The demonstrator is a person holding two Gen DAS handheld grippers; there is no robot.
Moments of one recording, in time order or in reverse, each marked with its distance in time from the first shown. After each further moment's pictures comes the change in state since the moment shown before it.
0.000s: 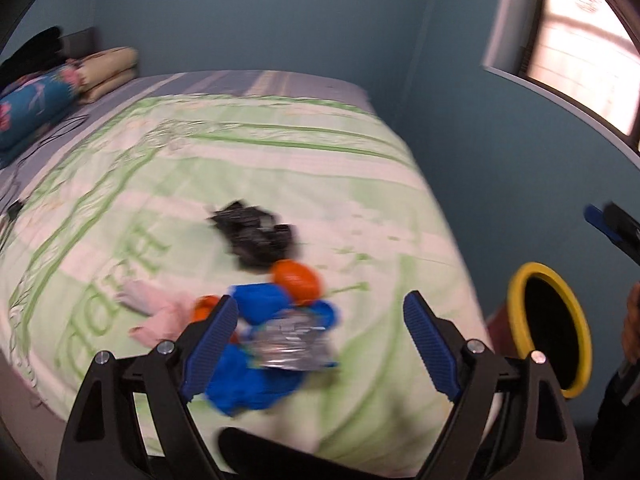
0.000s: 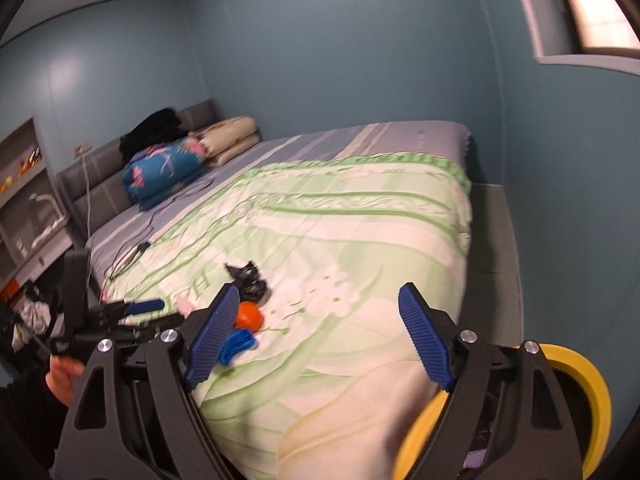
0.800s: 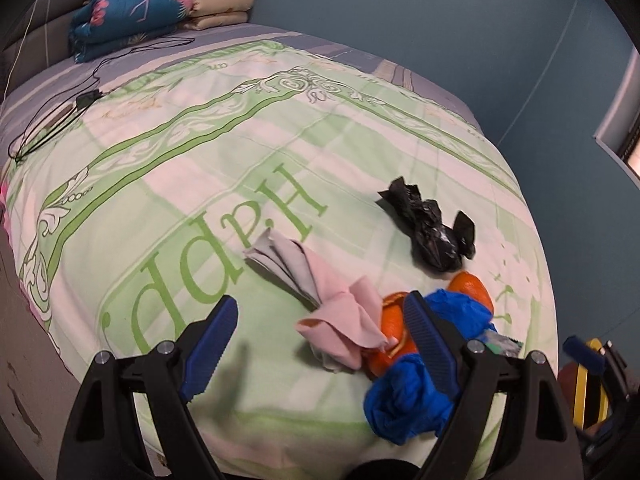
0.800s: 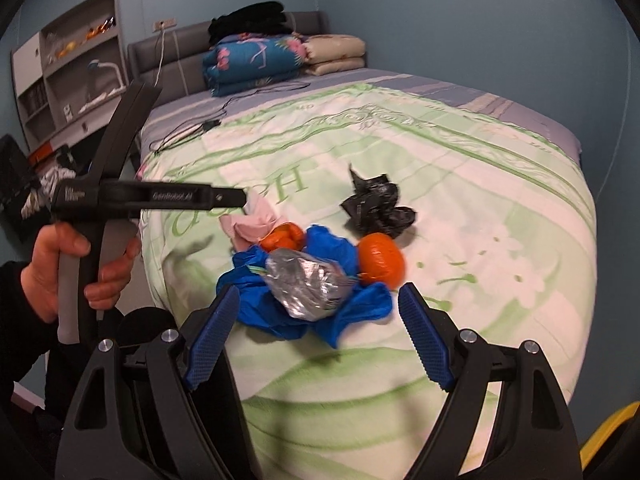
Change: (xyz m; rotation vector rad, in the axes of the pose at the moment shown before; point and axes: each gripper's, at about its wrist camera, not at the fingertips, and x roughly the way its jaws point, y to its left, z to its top) left arm 0.037 0.148 -0.027 -0.345 0.040 0.160; right arm 0.154 0.151 -0.080 -0.352 0.242 0.200
